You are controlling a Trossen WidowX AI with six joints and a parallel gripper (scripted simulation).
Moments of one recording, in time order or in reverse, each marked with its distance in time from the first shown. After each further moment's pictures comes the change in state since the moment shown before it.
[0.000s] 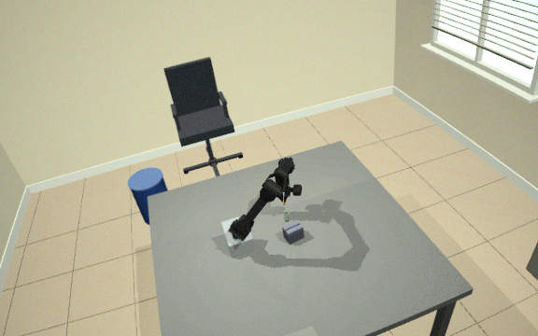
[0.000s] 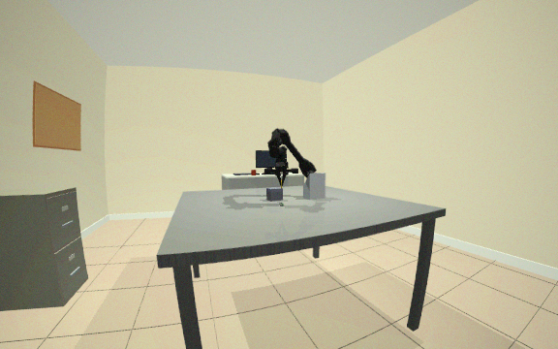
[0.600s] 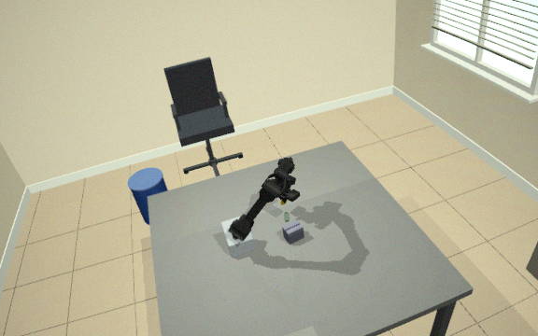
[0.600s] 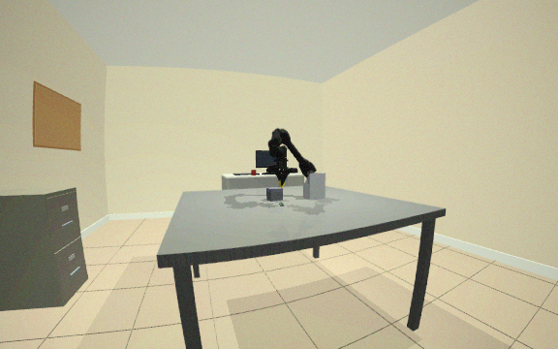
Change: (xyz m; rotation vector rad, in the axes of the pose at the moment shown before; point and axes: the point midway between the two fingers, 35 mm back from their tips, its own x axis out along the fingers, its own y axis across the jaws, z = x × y) arm -0.003 0.000 -0.002 0.617 -0.006 0.000
